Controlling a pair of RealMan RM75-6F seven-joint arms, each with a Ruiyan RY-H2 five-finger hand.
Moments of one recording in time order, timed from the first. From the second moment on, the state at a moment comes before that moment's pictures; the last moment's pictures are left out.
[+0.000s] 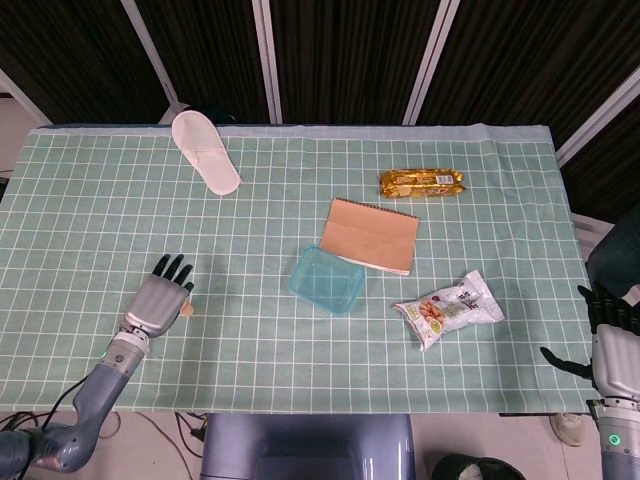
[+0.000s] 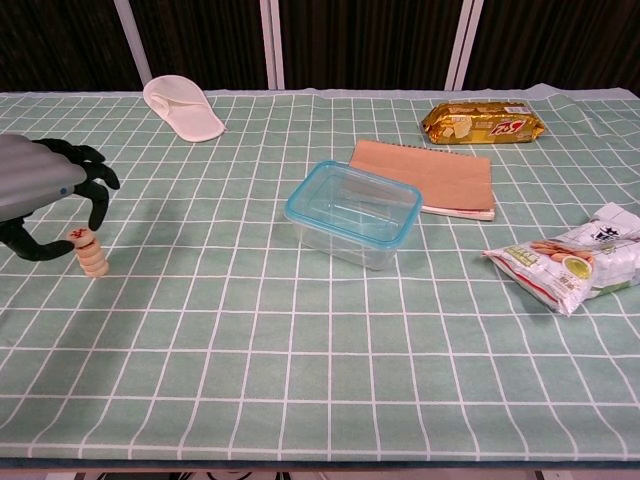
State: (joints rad) left arm -0.64 -1.37 0.02 -1.66 1.08 1.10 0.81; right arm 0.06 -1.15 0.16 -1.70 -1.24 1.44 -0.07
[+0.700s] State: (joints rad) left arm -0.63 -1.38 0.02 -1.66 1.10 1.11 0.83; right arm 0.06 -1.15 0.16 -1.70 -1.24 1.44 -0.07
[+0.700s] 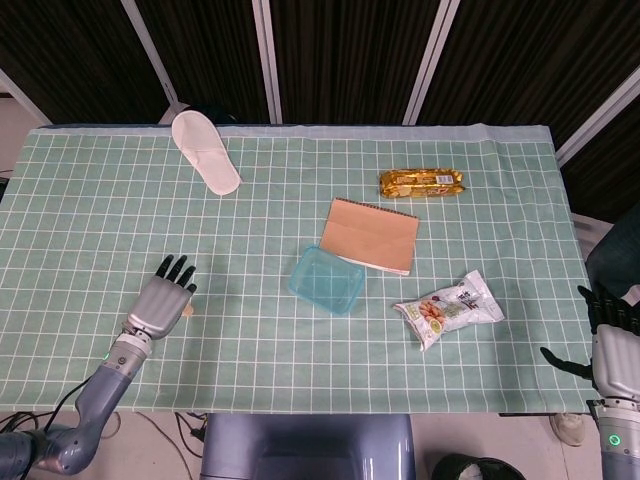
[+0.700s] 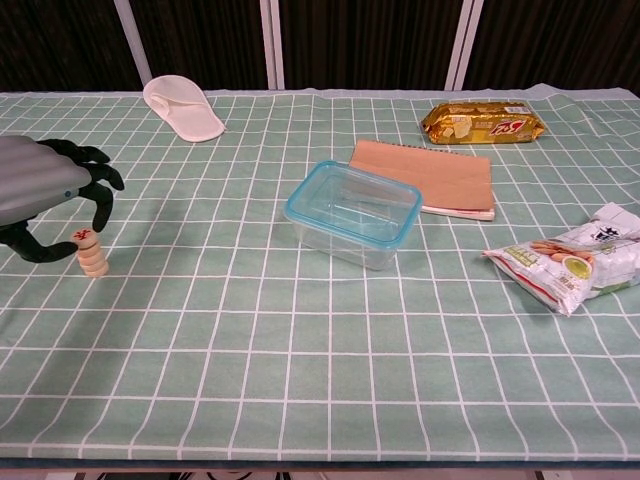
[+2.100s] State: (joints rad) left arm -0.60 -1.31 0.01 -1.75 1.16 1.18 0.78; right arm 0.06 -1.16 0.16 -1.70 -1.24 1.43 -0.08
